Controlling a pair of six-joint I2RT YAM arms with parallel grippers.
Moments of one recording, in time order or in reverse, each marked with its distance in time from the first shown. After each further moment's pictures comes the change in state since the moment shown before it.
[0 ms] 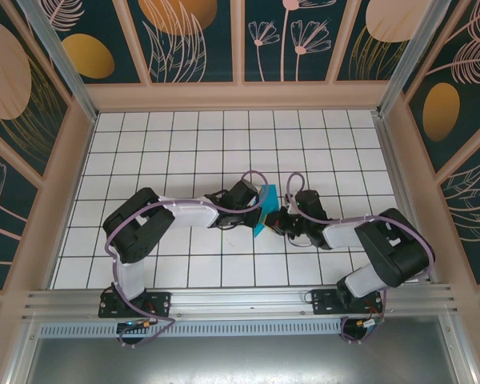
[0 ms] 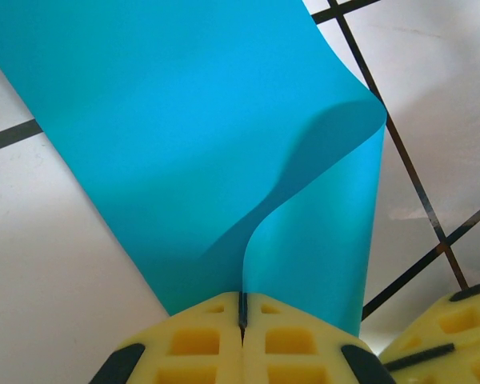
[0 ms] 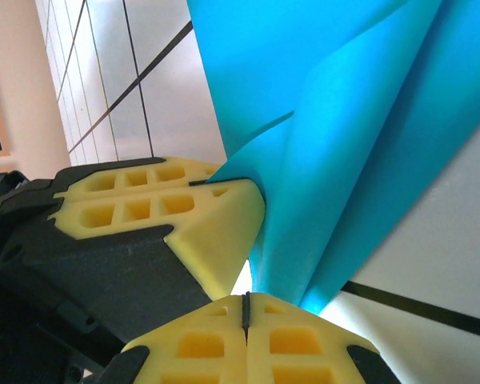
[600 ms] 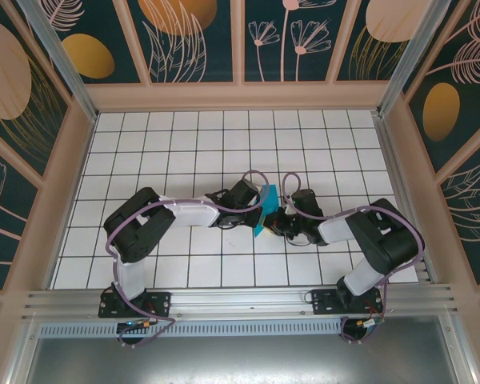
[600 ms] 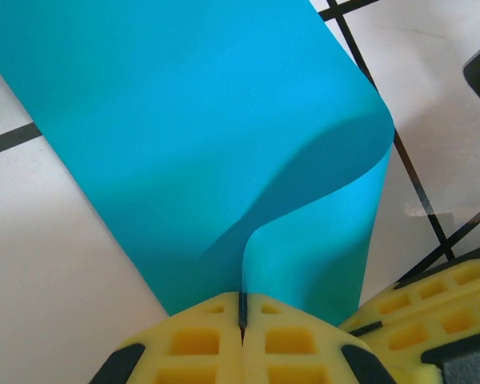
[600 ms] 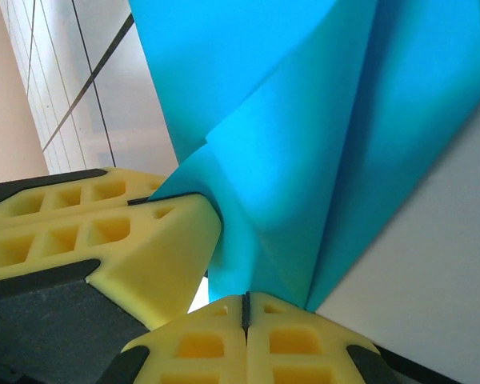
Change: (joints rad) left arm 0.000 0.006 0.013 -0.013 -0.001 0.007; right arm -0.002 0.097 0.034 -0.007 -0.008 -0.019
